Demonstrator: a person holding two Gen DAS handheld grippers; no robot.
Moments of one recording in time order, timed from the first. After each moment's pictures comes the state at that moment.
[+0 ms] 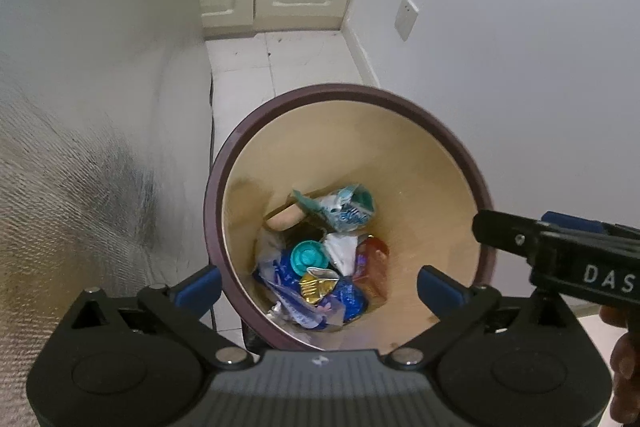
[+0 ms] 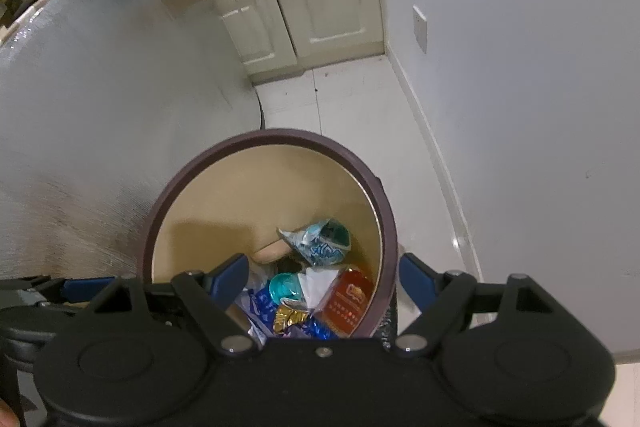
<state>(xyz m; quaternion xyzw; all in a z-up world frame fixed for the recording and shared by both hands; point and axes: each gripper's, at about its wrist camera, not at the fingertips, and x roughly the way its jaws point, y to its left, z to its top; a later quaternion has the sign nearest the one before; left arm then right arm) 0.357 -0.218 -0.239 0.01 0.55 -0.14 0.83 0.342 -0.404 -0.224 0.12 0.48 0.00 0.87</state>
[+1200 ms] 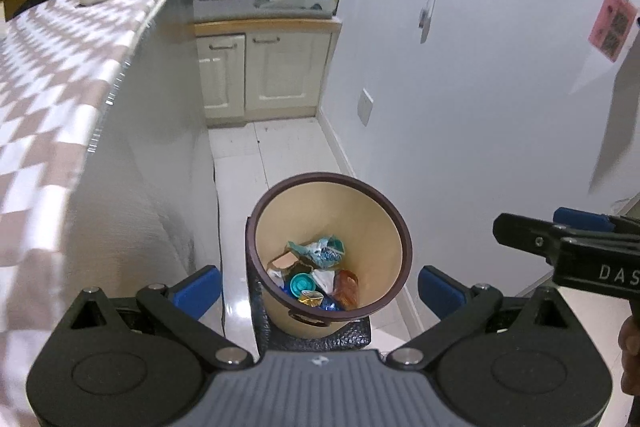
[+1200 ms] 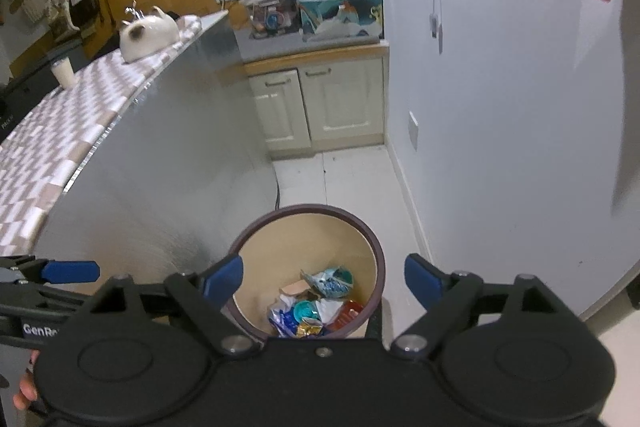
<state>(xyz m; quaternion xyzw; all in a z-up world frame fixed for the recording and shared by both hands) 0.232 -0.154 -0.080 0.00 0.43 -0.18 0.88 0.203 -0.372 -0.055 0.07 0.37 -0.01 0.93</state>
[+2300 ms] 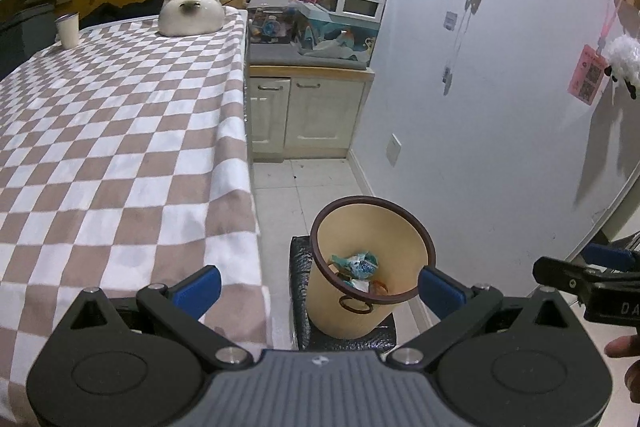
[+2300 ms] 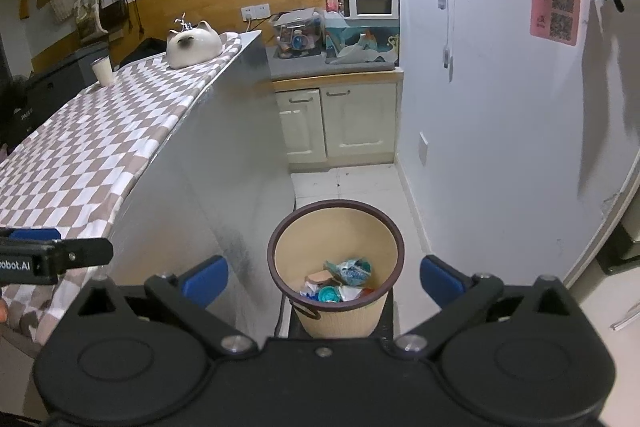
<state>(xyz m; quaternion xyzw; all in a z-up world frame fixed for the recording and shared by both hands) 0.132 -0.052 -0.032 -0.02 0.37 -0.14 0.92 0.101 -0.310 -0.015 0.05 0.34 0.00 0.94</state>
